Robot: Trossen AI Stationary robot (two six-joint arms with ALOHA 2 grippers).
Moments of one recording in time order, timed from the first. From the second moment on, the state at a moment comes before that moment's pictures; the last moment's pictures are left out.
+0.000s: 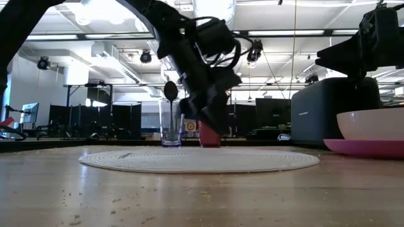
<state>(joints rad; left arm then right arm) 0.11 2.03 1.42 -0.39 -0.07 -0.36 0.24 0.04 0.02 0.04 0.60 0.10</state>
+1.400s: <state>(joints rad) -0.34 1.58 1.88 -1.57 -0.06 -1.32 0.24 0.04 0.02 0.04 0.60 0.10</state>
